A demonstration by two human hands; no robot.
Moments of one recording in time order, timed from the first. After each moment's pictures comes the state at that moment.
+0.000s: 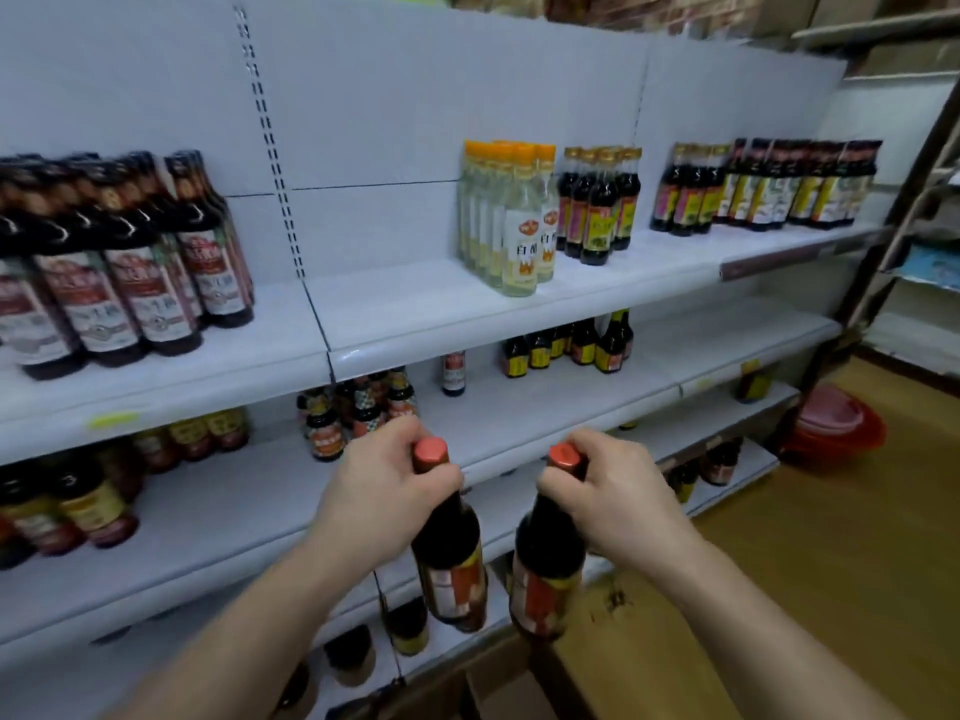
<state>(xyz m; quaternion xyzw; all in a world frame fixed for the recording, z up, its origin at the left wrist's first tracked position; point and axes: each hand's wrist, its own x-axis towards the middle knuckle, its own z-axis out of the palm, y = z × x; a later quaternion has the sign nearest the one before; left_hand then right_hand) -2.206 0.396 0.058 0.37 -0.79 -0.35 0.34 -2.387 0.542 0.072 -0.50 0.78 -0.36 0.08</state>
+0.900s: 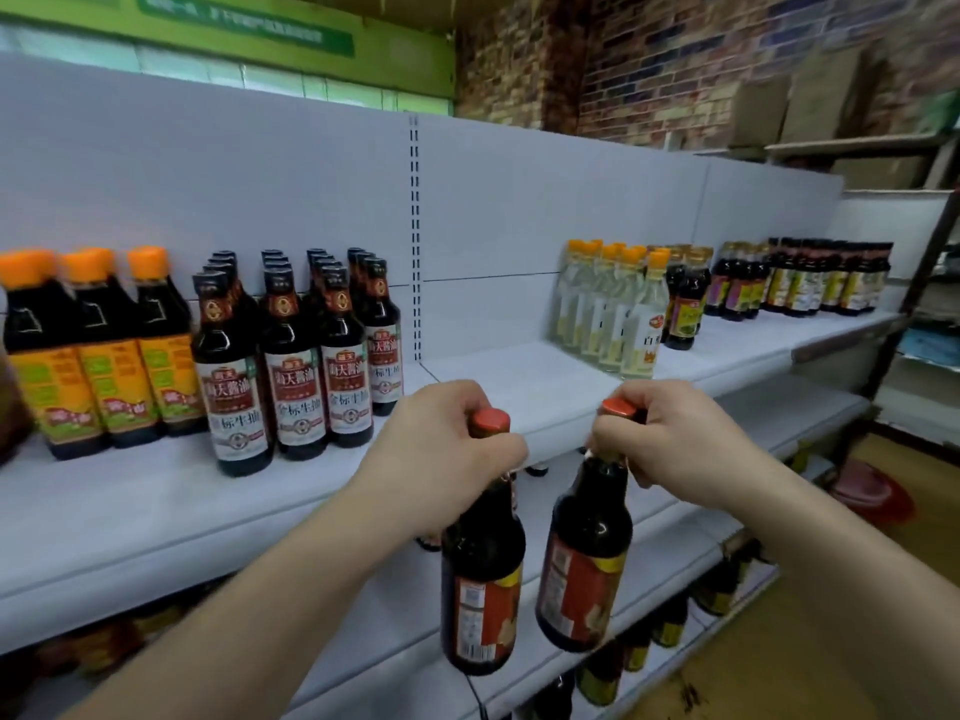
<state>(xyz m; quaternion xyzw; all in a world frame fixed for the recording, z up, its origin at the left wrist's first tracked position) -2.026 0.238 0.188 0.28 -0.83 -0.37 0.32 -2.211 0.371 0.209 -0.50 0.78 -0.37 0.08</state>
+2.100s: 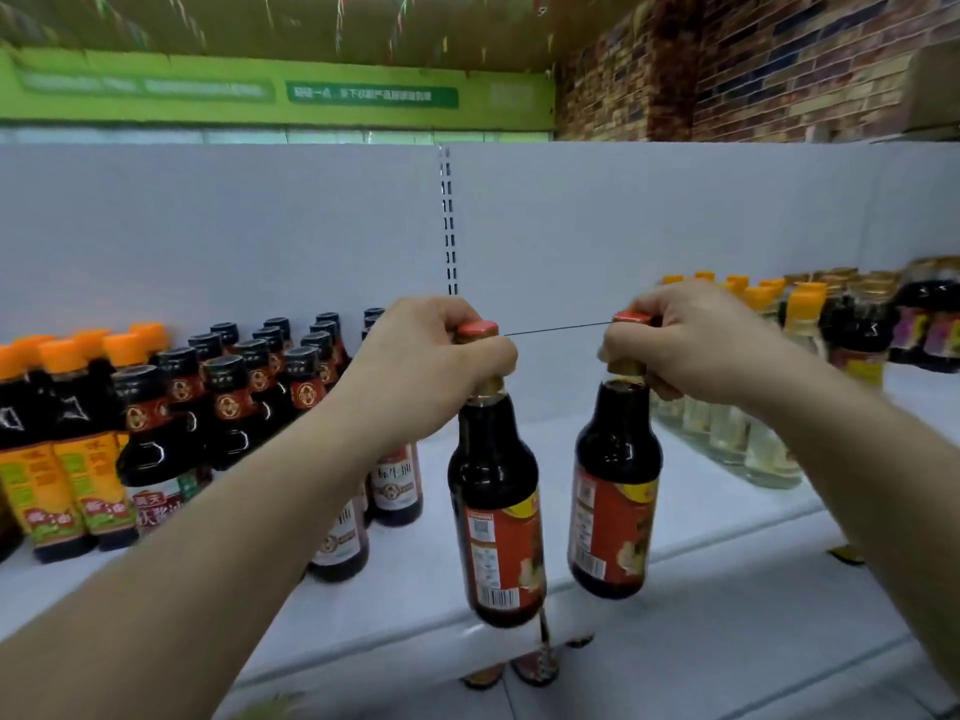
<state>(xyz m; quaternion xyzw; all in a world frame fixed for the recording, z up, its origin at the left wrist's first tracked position) -2.156 0.108 0.280 0.34 -0.80 -0.28 0.41 -2.378 0.183 0.286 -0.59 0.68 -0.43 0.04</state>
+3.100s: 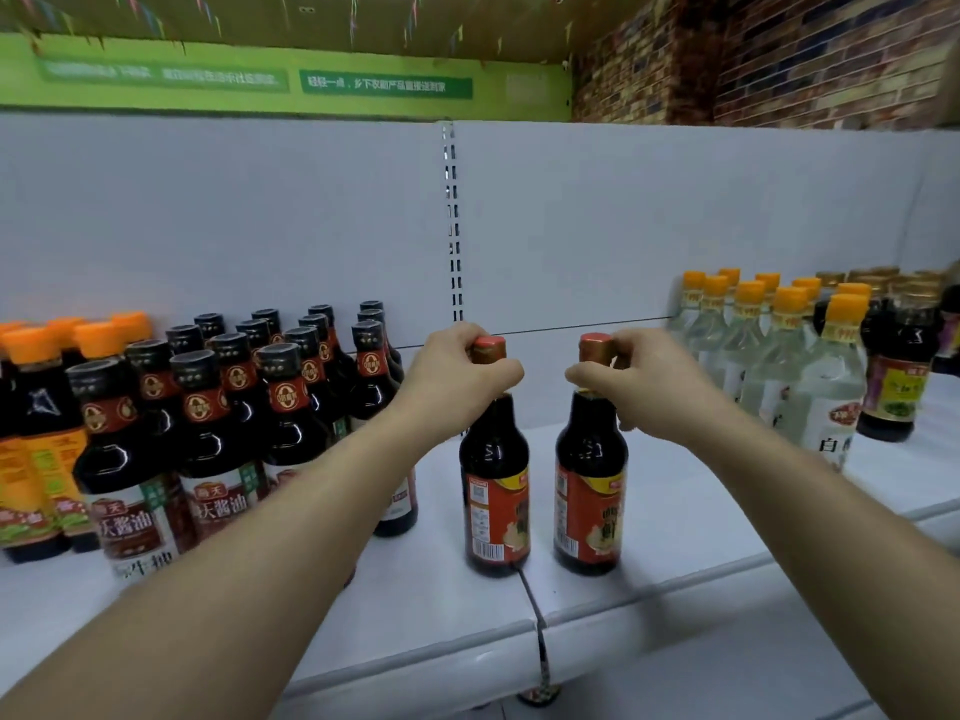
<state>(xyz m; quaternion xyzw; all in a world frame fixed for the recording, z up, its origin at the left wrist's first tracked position) -2.213 0.015 0.230 0.36 -0.78 -0.32 0.40 -2.405 0.103 0.229 -0.55 0.71 -0.44 0.07</state>
